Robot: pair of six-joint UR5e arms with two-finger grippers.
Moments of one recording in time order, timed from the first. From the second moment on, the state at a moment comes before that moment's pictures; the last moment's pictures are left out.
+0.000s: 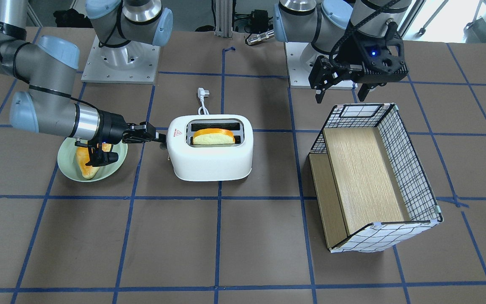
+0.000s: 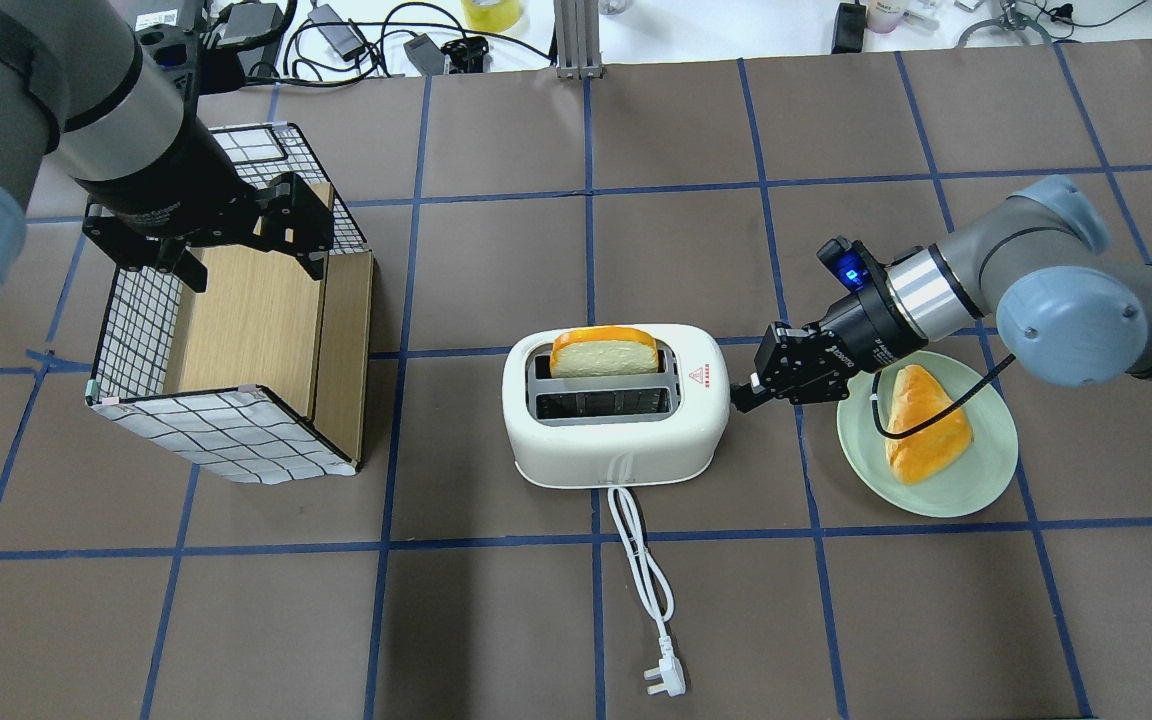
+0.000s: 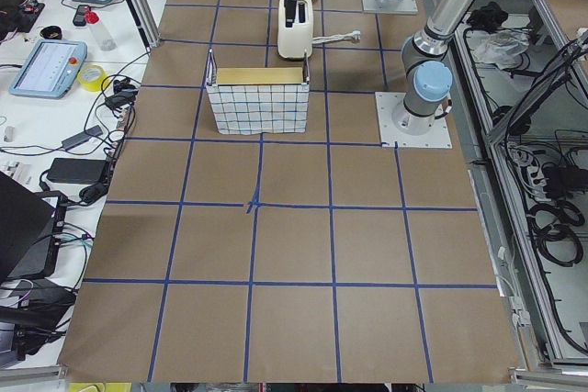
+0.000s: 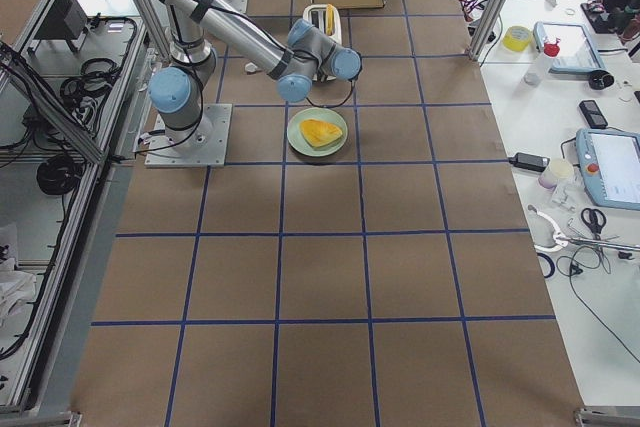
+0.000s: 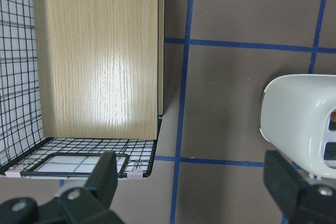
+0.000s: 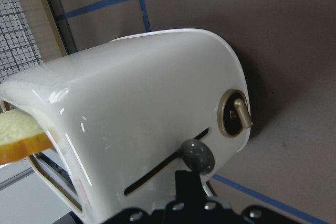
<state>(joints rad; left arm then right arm) -1.57 -1.47 -1.67 -1.51 1.59 -0.08 1.32 -1.39 2.06 -1.70 -0.85 -0.37</state>
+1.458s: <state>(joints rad) -1.57 -1.47 -1.67 -1.51 1.59 -0.08 1.35 -1.50 1.83 -1.63 -1.15 -0.10</state>
